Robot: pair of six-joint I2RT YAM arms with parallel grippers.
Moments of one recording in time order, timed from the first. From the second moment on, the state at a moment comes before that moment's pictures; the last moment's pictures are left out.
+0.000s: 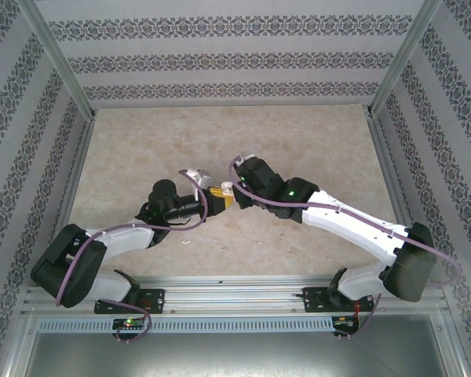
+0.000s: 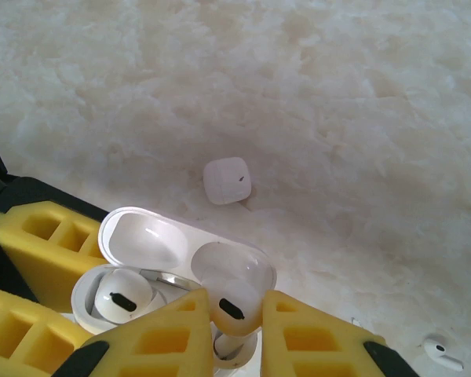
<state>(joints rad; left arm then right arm) -0.51 1.37 0.47 0.79 0.70 -0.43 0.90 1.38 1.19 -0.62 0.21 0.39</state>
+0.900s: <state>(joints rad) -0.50 1.44 0.47 0.93 0.74 -0.49 0.89 1.46 1.34 -0.80 0.18 0.49</state>
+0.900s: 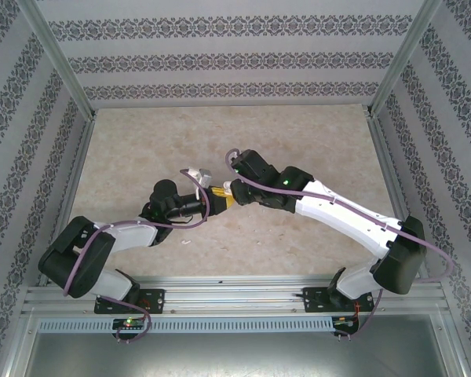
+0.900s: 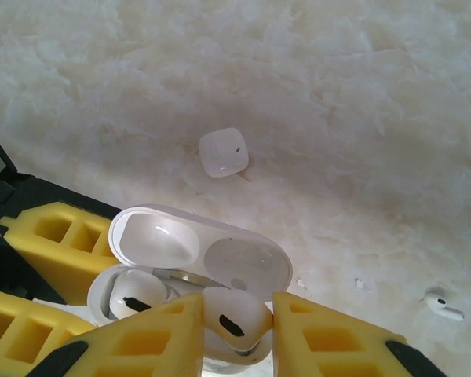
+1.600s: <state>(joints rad) -0.50 1.46 0.47 0.96 0.75 -0.51 0.87 1.47 1.37 -0.83 0.09 0.58</state>
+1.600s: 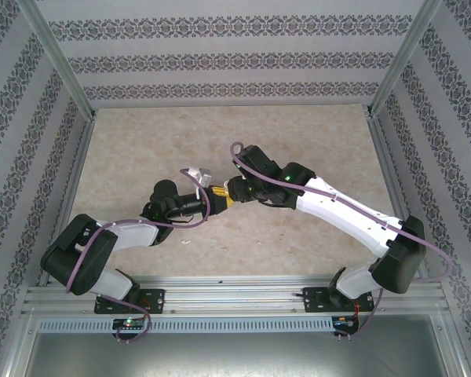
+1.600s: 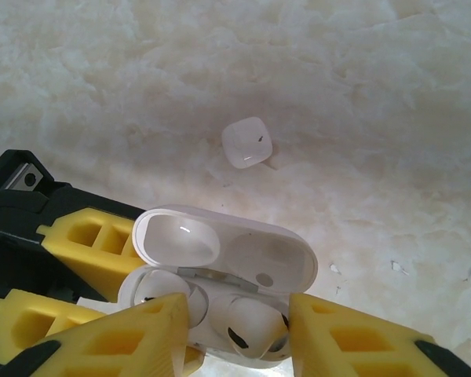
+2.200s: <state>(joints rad) -0.50 1.42 0.47 0.96 0.74 -0.48 0.84 1.45 1.39 -0.83 0.02 0.61</state>
